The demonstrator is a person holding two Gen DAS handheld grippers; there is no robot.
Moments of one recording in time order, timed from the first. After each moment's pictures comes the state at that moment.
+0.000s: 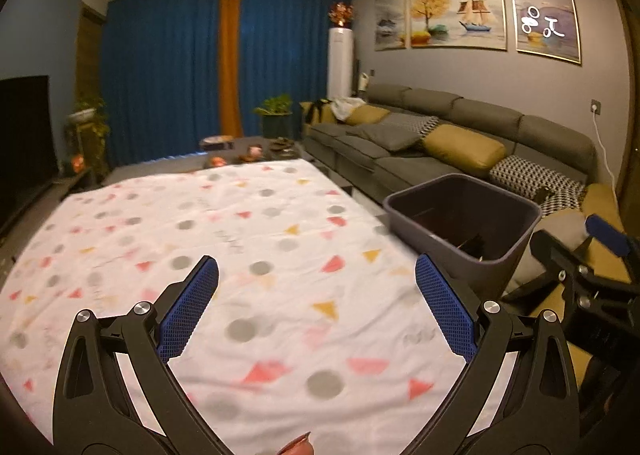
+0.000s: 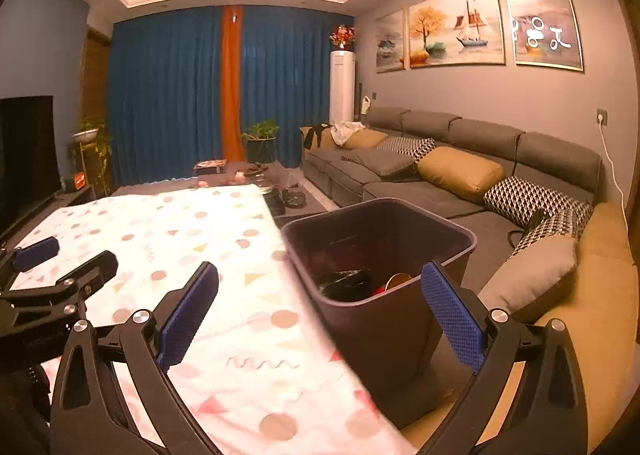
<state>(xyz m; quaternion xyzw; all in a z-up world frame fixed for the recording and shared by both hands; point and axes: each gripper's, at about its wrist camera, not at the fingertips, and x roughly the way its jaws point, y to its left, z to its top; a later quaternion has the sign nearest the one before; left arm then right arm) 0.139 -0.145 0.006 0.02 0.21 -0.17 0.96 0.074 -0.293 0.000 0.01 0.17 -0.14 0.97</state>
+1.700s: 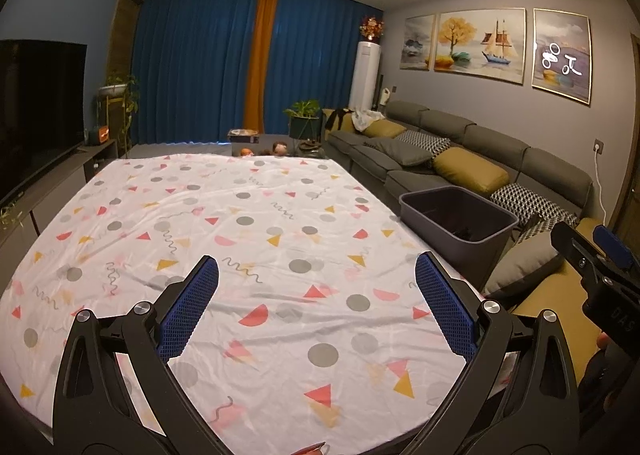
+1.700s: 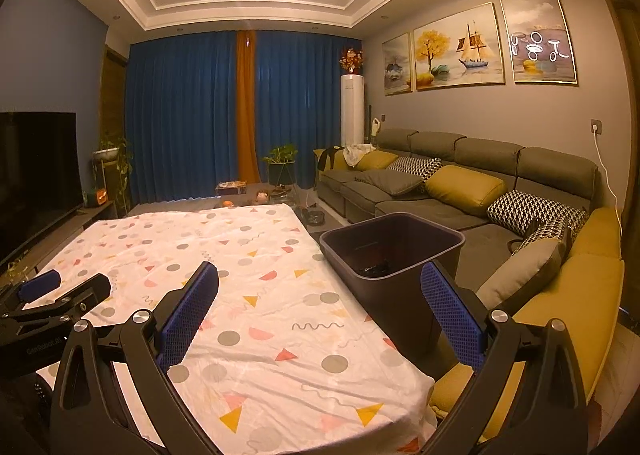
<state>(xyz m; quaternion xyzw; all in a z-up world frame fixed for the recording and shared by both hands) 0.039 -0.052 0.030 -0.04 0.21 -0.15 0.97 -0.022 -0.231 0.026 0.02 0.13 -0.12 0.98</state>
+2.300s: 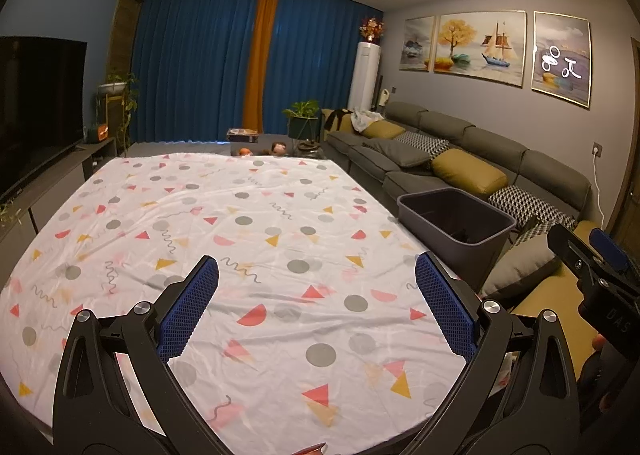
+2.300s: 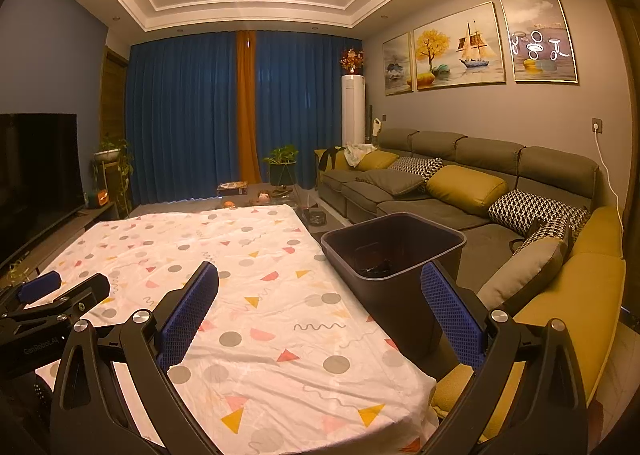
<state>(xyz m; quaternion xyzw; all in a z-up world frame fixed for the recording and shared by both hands) 0.038 -0.053 0.030 -0.04 0.21 -0.15 0.96 -0.021 -0.231 0.027 0.02 0.13 -0.12 0.98</state>
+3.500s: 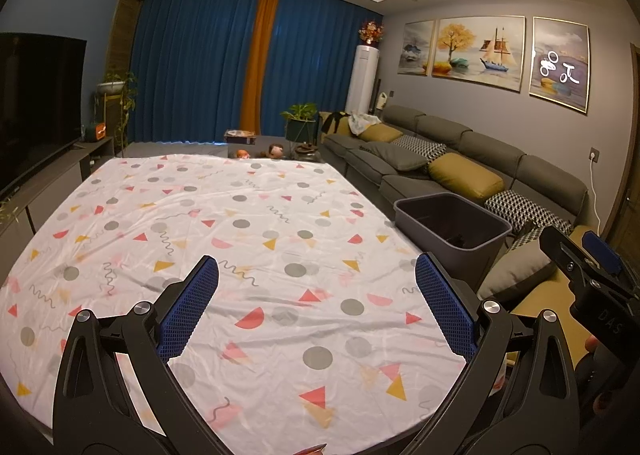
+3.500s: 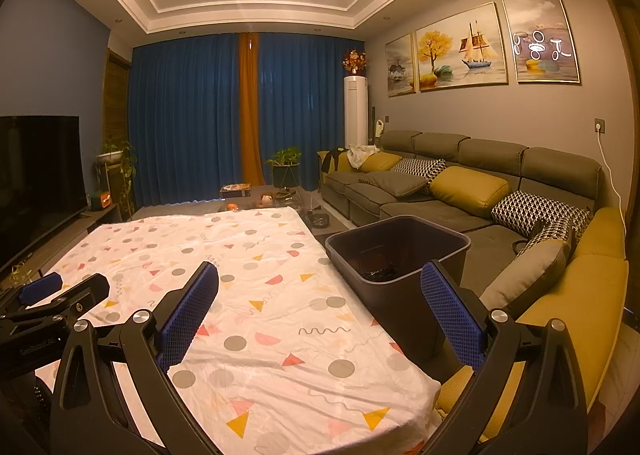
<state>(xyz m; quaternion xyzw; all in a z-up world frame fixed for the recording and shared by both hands) 0.035 -0.052 0.034 -0.05 0.21 -0.15 0.96 -0.019 -0.228 0.028 0.02 0.13 -0.12 0.98</state>
